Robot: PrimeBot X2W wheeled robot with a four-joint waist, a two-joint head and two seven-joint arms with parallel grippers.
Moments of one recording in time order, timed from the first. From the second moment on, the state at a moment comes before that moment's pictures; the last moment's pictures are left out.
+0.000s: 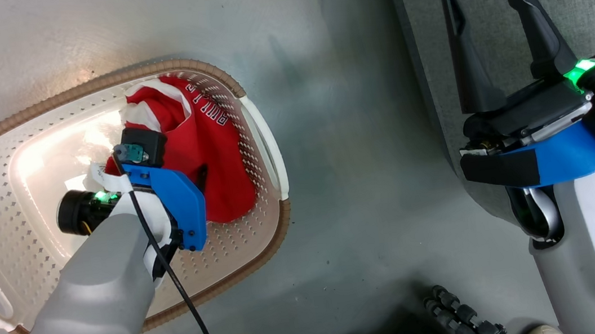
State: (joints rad) left arm -0.93 0.22 -1.09 1.10 -0.98 -0.13 0.05; right arm -0.52 -0.05 0.11 0.02 0.11 0.13 -0.26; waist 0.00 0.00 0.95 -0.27
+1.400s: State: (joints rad) left arm -0.87 0.17 -1.28 0.90 -1.01 -0.13 -0.22; right arm -0.45 -0.08 0.06 0.08 0.09 0.13 -0.26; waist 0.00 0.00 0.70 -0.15
